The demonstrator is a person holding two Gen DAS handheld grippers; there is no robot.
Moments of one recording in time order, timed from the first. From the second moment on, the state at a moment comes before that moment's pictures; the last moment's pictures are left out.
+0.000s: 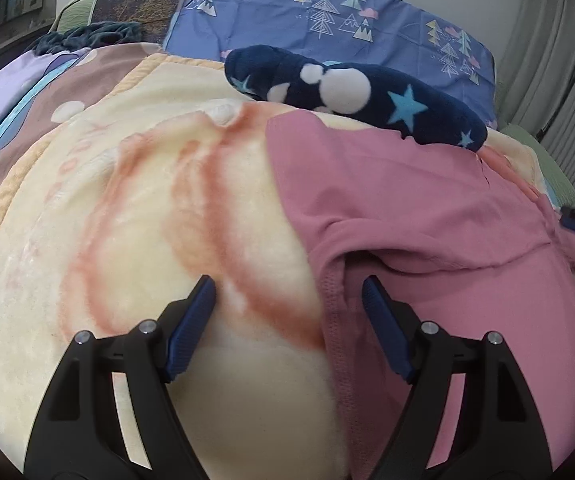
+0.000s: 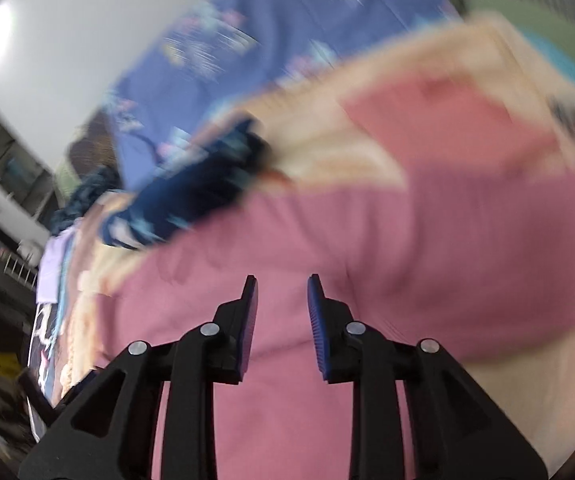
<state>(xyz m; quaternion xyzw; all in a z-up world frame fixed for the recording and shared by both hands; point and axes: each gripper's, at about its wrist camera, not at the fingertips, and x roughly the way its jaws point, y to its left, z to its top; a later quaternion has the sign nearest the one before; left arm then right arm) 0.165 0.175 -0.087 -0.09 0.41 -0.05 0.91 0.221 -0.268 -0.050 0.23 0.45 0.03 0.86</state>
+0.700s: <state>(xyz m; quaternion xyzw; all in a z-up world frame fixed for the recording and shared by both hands) 0.163 0.170 -0.083 -0.10 0.38 -0.04 0.92 0.200 -0.271 -0.050 0.22 0.50 0.07 0.84</state>
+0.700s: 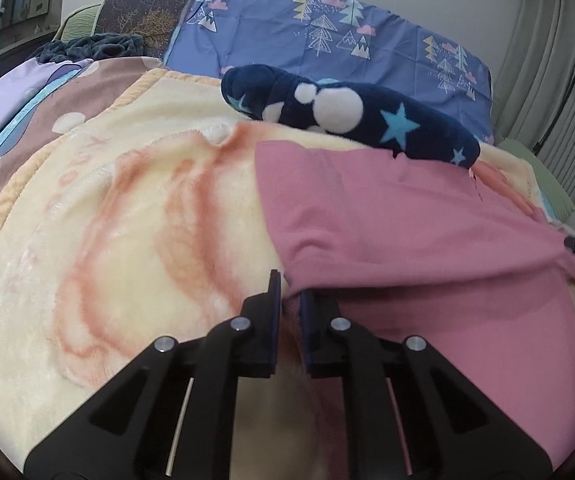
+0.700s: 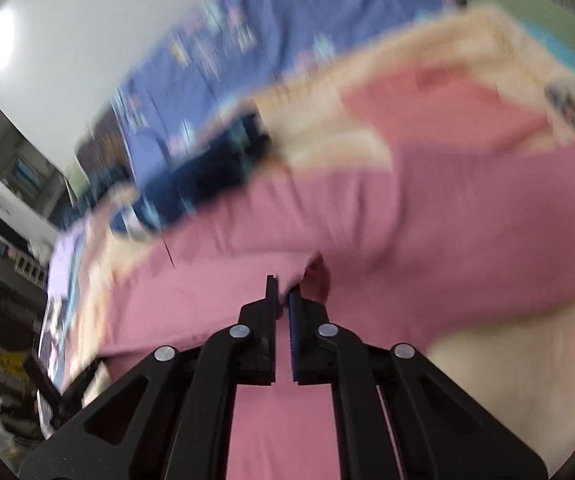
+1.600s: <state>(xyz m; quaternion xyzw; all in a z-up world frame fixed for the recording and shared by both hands) 0.158 0.180 -0.094 -0.12 0.40 -0.06 0.91 0.228 -0.286 -0.048 0.22 0.38 0.05 0.90</state>
